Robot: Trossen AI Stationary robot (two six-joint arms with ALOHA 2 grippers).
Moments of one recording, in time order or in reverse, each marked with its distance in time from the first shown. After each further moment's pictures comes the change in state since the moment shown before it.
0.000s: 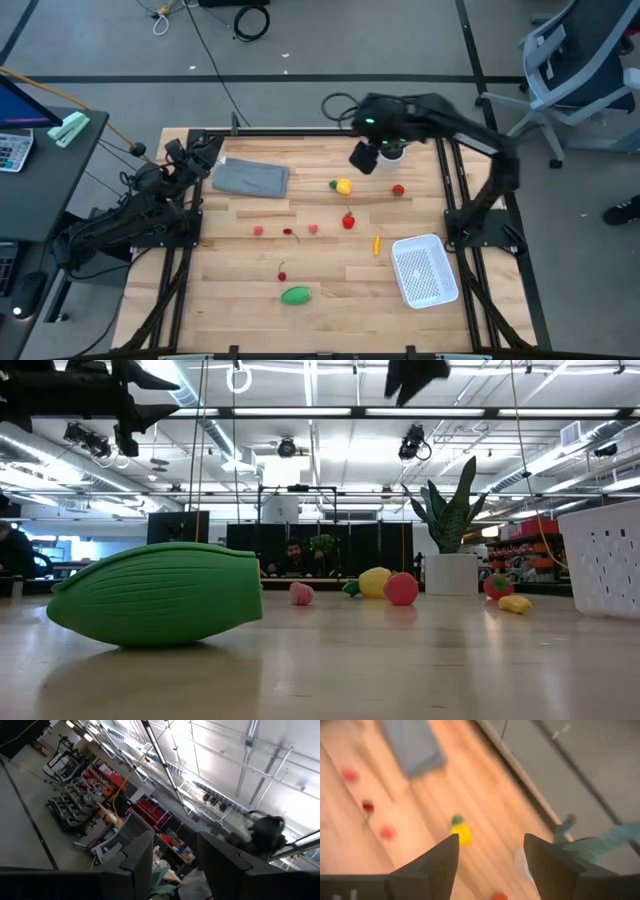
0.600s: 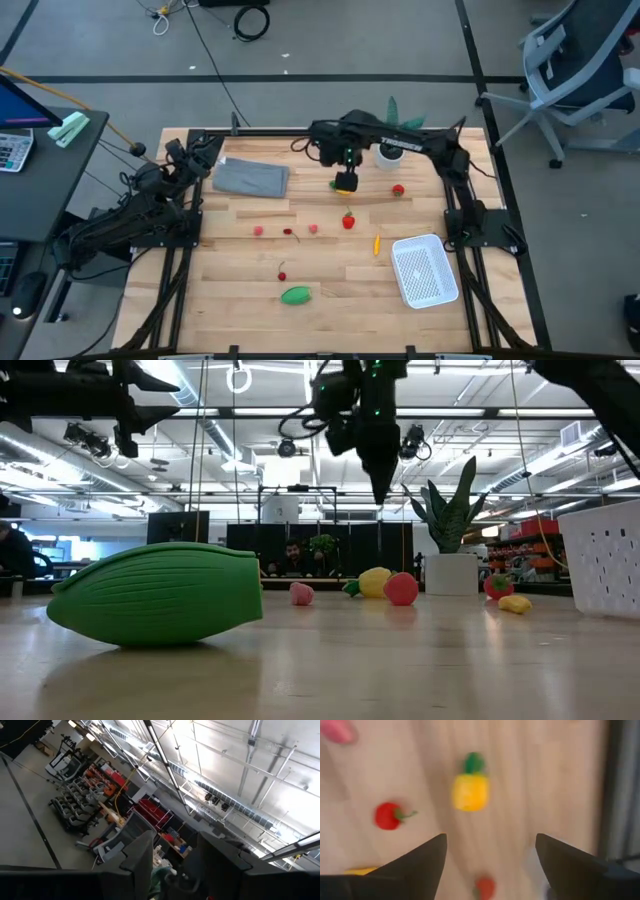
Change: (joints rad) left arm 0.005 0.000 0.000 -0.009 0.000 -0.001; right arm -0.056 0.385 0.000 -0.082 -0.181 -0.354
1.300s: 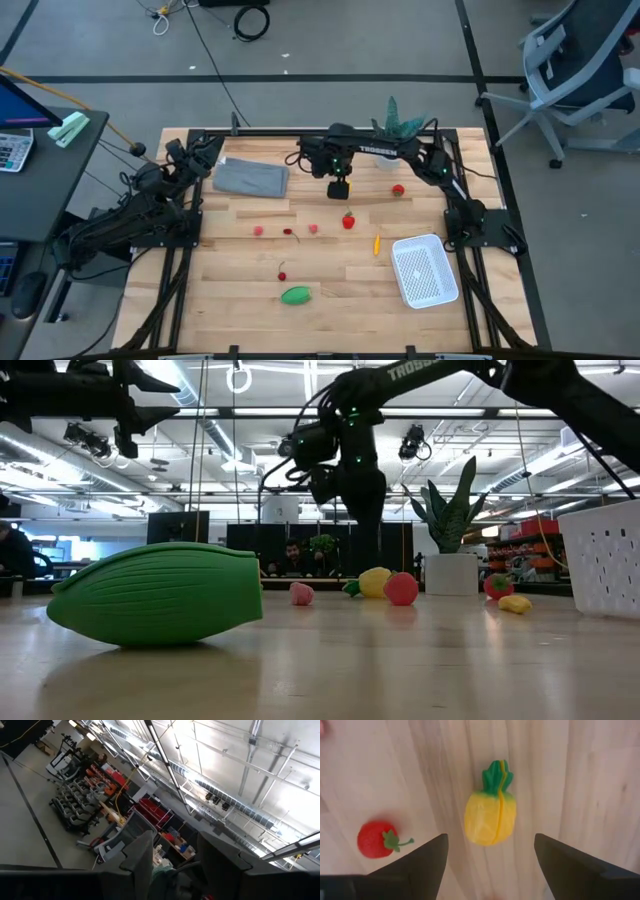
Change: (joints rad) left arm 0.000 0.000 0.000 -0.005 0.000 0.000; right arm 0.004 0.173 0.000 0.065 -0.025 -0.042
